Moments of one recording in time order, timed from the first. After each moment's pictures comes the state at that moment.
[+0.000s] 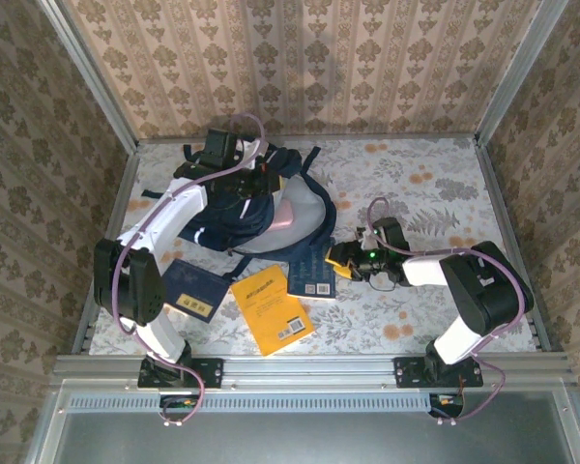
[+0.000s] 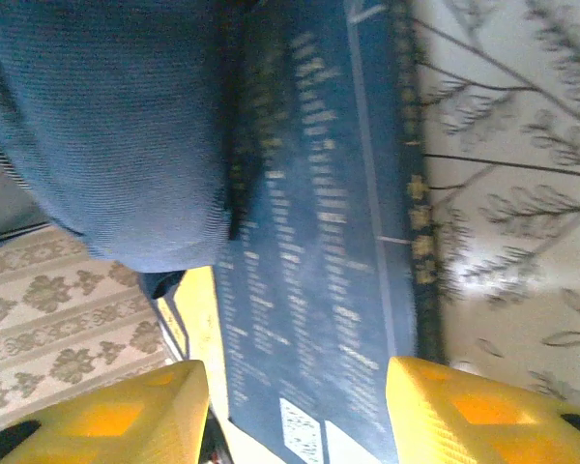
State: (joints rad) left arm -0.41 1.69 1.46 -0.55 0.65 -0.44; right arm 0.34 1.62 0.53 0.34 -0.71 1.01
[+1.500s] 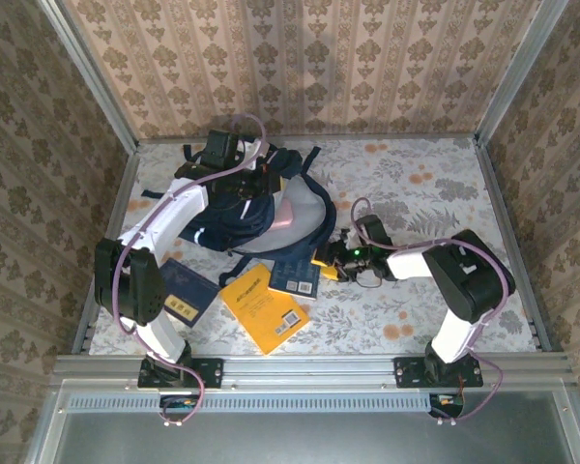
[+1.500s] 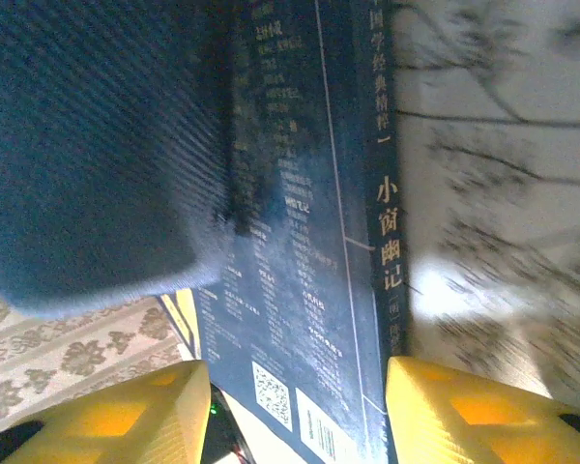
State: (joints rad) left arm -0.41 1.69 1.46 -0.56 0.64 -0.44; right arm 0.45 1.75 0.65 0.36 -0.70 1.13
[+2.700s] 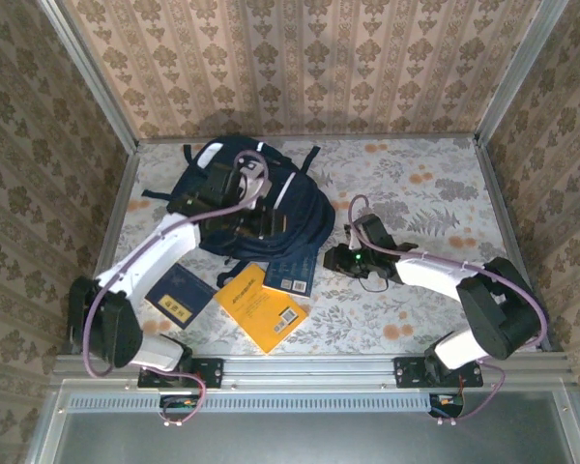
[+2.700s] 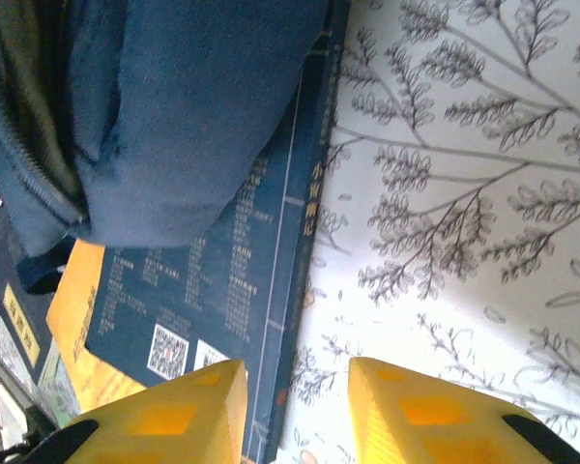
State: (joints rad) left arm -0.52 1.38 1.08 -0.62 0.53 -0.41; right arm 0.53 1.47 0.67 -0.08 -0.37 0.78
